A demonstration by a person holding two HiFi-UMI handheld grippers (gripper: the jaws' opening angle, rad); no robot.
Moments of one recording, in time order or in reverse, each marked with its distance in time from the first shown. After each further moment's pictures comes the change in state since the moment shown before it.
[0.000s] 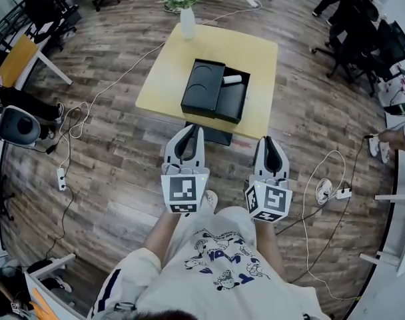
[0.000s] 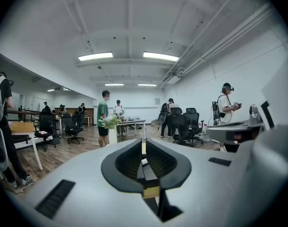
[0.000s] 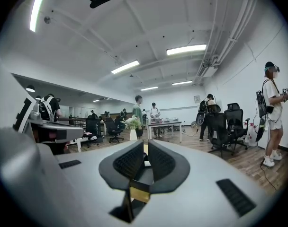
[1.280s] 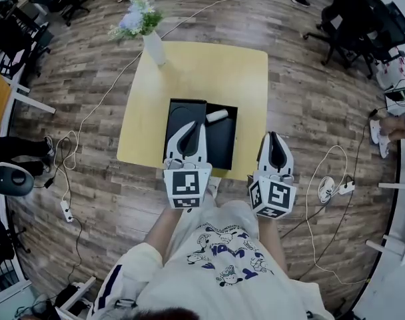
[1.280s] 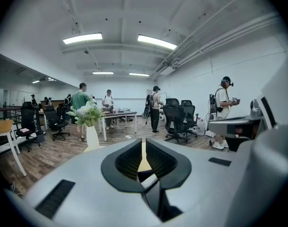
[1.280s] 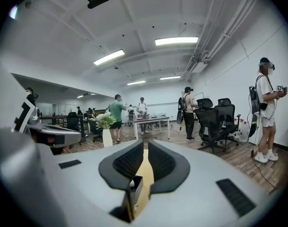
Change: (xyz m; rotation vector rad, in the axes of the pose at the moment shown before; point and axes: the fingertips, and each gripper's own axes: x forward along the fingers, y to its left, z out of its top) left arm 0.235 0.014 -0.008 0.013 0.118 -0.135; right arm 0.187 -0.095 -0.001 0.048 0.061 -0.159
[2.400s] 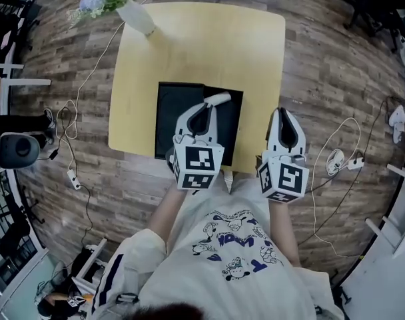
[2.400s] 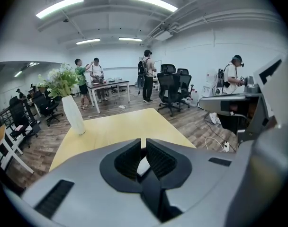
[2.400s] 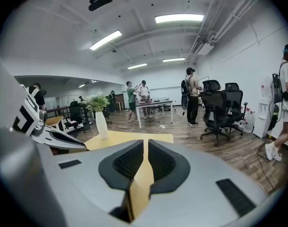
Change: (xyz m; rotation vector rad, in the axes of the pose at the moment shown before) left arm 0.094 -0.020 -0.087 0.058 0.432 -0.080; right arm 0.088 -0.034 -0.052 0.007 0.207 0.056
